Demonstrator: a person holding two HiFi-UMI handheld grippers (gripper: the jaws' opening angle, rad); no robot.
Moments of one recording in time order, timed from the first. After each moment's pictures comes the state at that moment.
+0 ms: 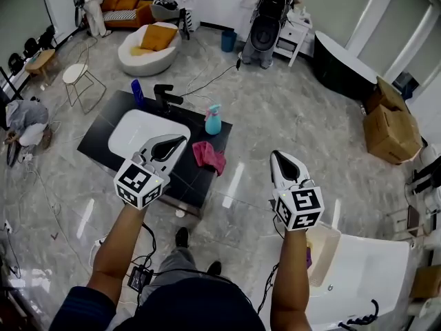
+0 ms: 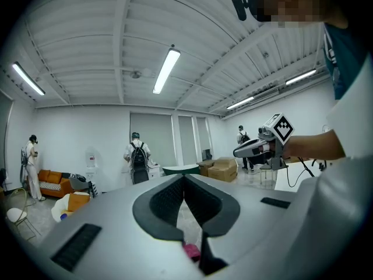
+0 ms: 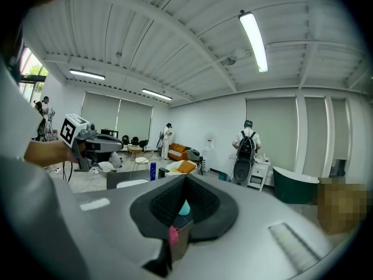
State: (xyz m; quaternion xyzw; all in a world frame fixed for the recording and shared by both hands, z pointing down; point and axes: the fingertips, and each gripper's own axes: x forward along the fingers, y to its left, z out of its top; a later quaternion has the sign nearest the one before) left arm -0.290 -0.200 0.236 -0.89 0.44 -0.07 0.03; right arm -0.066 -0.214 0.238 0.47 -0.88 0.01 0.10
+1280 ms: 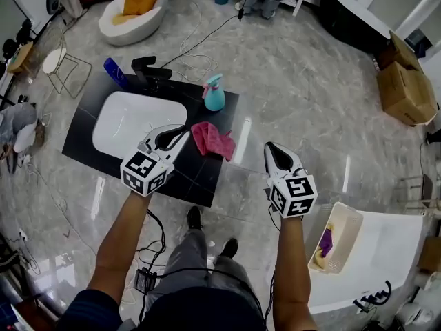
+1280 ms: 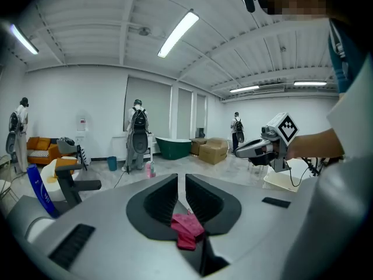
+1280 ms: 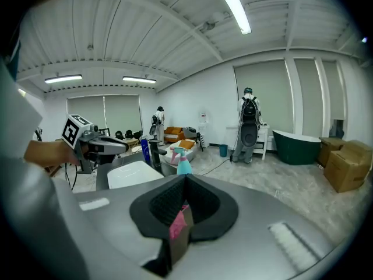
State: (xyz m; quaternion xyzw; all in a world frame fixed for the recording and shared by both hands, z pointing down) left arm -0.308 -0.335 0.436 -0.90 0.39 -0.16 -0.09; right arm -0.096 -0.323 0.446 0.48 -0.85 0.14 0.13
